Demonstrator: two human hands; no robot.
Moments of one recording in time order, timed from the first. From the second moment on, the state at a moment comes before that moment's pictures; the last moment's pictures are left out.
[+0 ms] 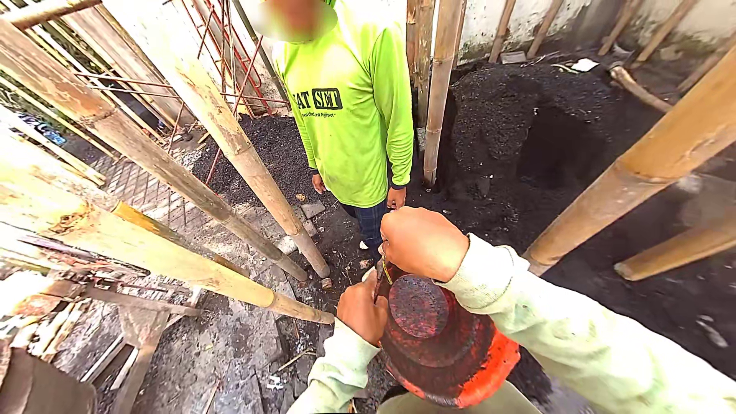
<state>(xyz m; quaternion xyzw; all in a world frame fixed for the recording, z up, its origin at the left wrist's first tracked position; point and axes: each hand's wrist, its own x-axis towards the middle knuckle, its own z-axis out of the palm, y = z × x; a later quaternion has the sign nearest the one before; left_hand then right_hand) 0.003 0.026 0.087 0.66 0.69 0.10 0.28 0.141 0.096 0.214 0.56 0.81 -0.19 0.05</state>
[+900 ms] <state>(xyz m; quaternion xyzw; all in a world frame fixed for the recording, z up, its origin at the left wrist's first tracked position) -0.002 0.019 0.073 0.60 0.52 0.60 0.10 0.199 0.043 0.138 0.50 0.70 -0.34 -0.38</state>
